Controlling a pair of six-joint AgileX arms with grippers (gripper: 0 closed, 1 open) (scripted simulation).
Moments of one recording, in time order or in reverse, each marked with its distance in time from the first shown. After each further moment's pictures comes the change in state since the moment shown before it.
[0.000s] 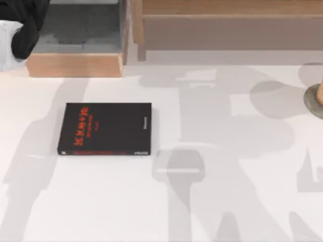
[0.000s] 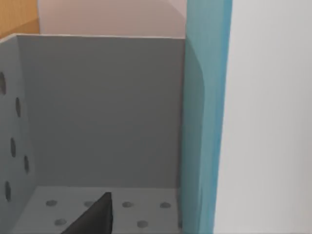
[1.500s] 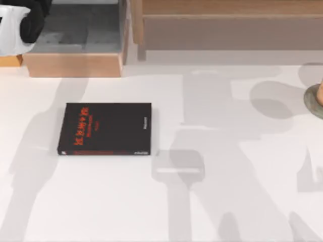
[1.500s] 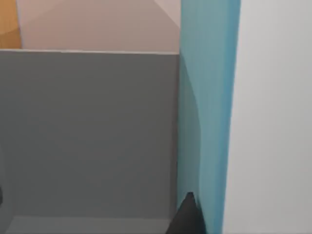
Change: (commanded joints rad) left arm 0.006 0.106 0.152 -0.041 0.012 -0.001; right arm 0.000 0.000 0.000 0.000 0.000 0.000
